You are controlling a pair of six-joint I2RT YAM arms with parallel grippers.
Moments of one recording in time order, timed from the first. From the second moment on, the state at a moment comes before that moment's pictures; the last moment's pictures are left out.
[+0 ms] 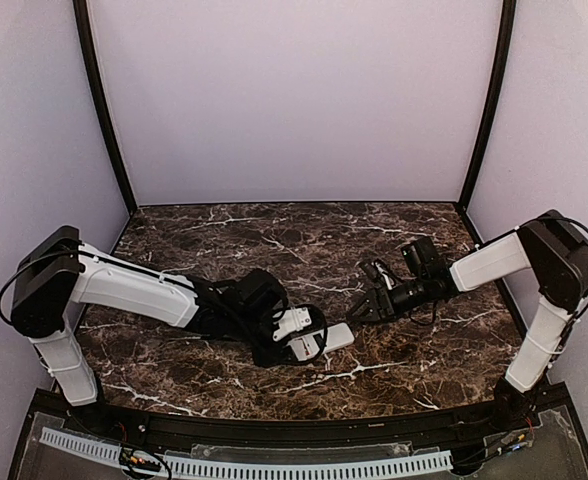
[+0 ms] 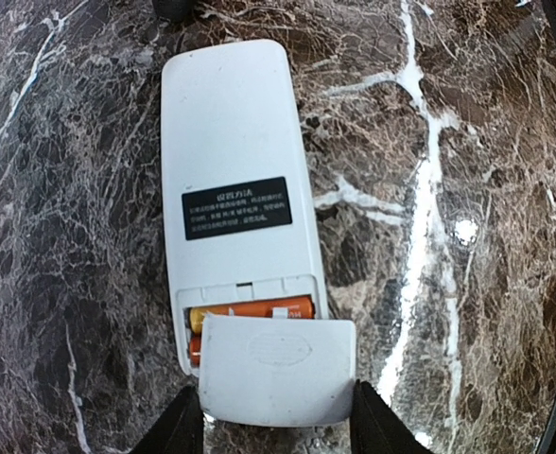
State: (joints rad) left arm -1.05 1.76 0.99 -0.21 0.12 0.25; right arm 0.48 1.75 0.76 0.03 -0.87 0.23
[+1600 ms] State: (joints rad) left arm -1.05 1.80 1.03 -0.20 0.06 0.17; right arm 0.48 1.63 0.75 0.07 -0.95 0.31
